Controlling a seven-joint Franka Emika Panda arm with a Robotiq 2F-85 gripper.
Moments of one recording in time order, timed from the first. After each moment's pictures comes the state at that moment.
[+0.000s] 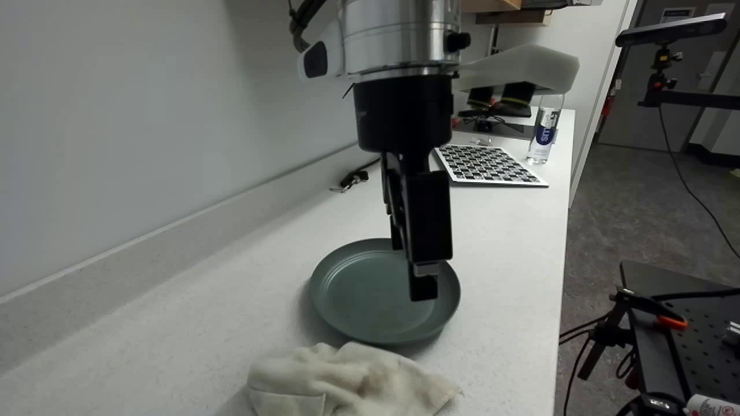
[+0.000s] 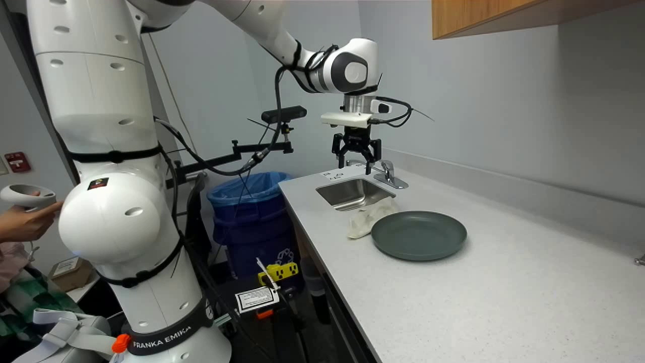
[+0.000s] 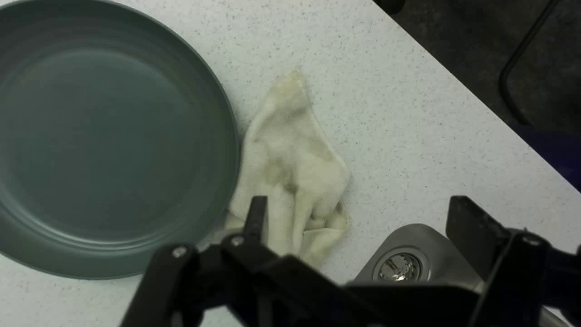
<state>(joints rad) 0.22 0.15 0.23 -2.01 0.13 2.06 -0.25</state>
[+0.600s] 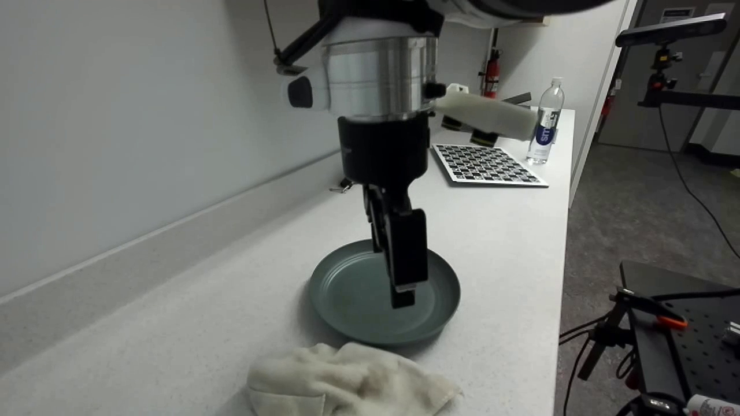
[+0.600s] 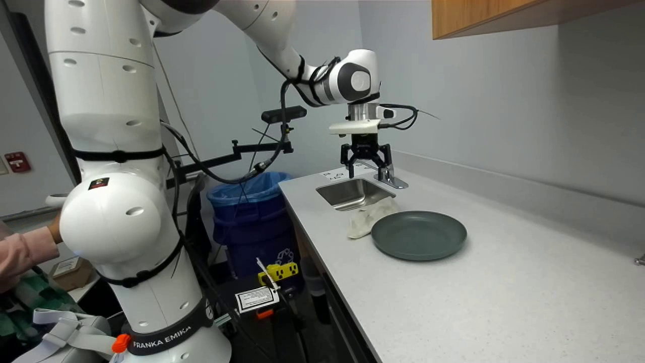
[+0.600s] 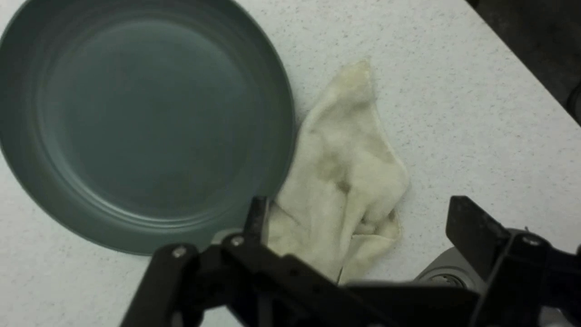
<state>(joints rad) 0.23 0.22 0.23 -1.99 -0.04 2.14 -0.24</state>
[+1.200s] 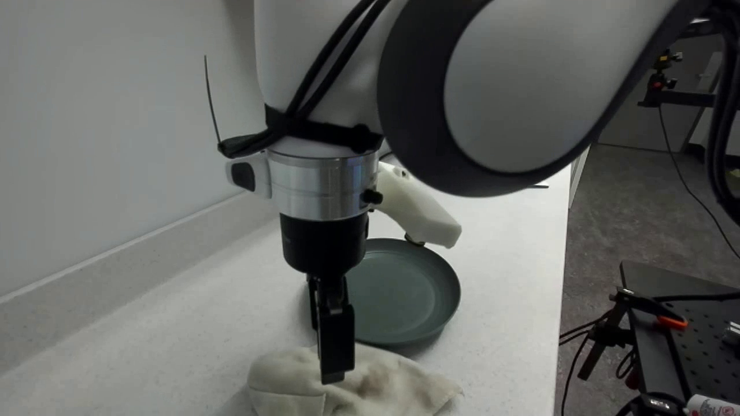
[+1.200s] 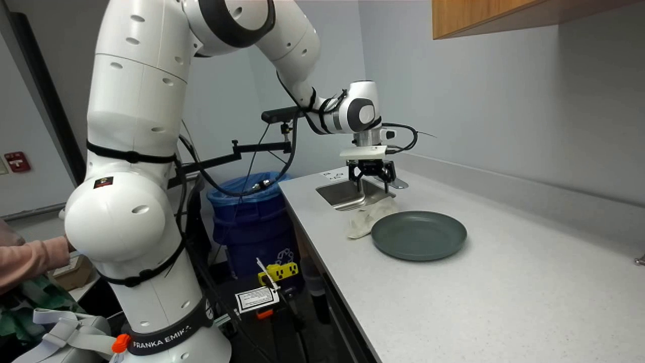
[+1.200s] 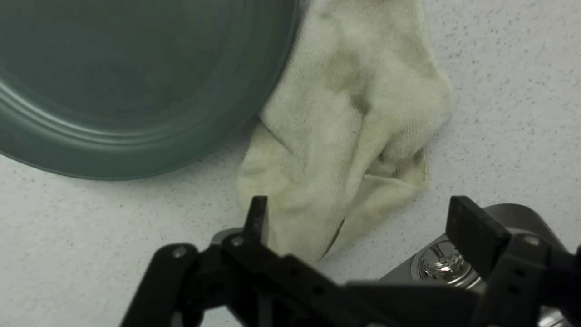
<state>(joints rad) 0.27 0.44 0.24 -1.91 -0.10 2.40 -0.24</state>
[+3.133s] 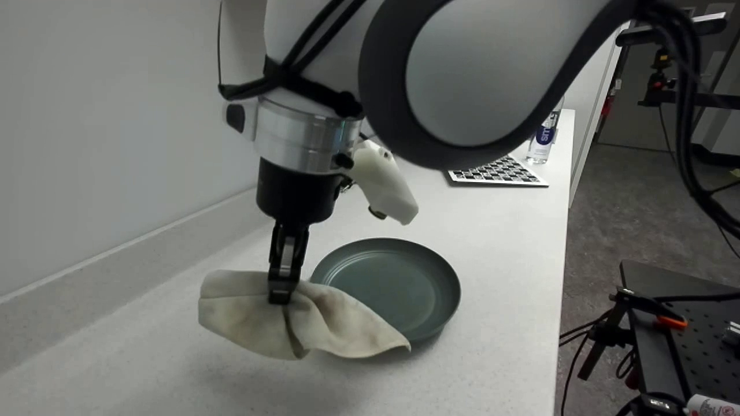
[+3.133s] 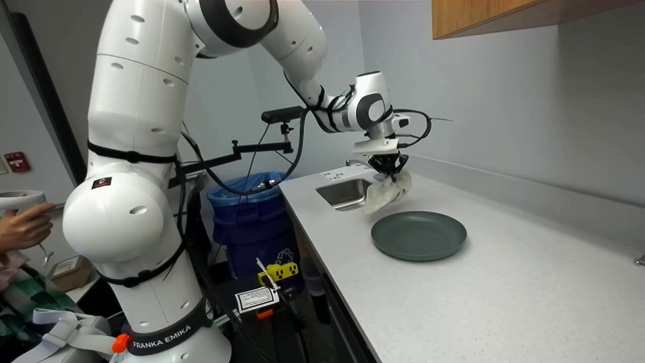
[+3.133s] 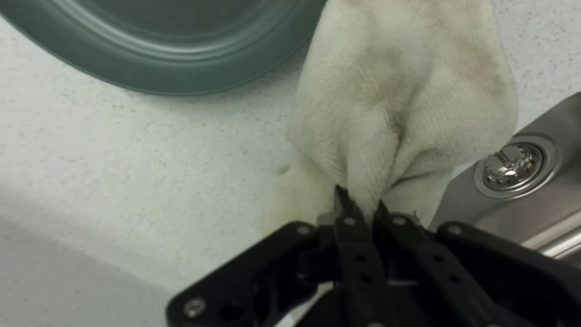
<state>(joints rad) 0.25 0.43 0.20 -1.88 -0.11 2.58 -0.18</state>
